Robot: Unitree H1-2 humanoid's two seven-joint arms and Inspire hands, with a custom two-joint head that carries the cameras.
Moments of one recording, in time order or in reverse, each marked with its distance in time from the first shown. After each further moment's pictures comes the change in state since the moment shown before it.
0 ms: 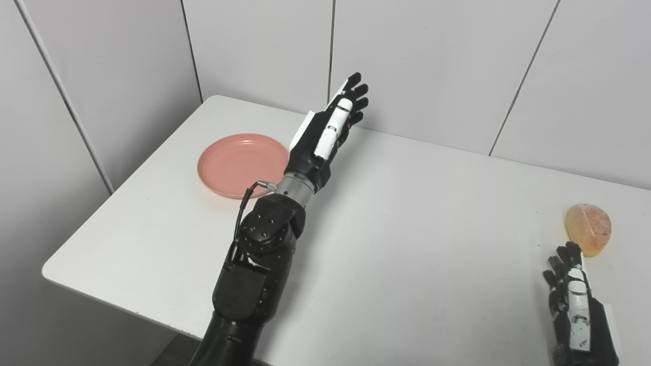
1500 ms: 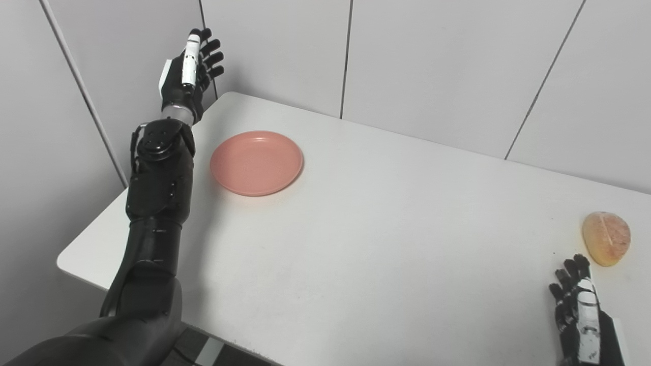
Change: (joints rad) left arm -0.172 0.339 0.358 0.528 -0.158 -0.041 0.074; right arm 0.020 0.004 0.003 -0.034 0.021 0.062 -0.005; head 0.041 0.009
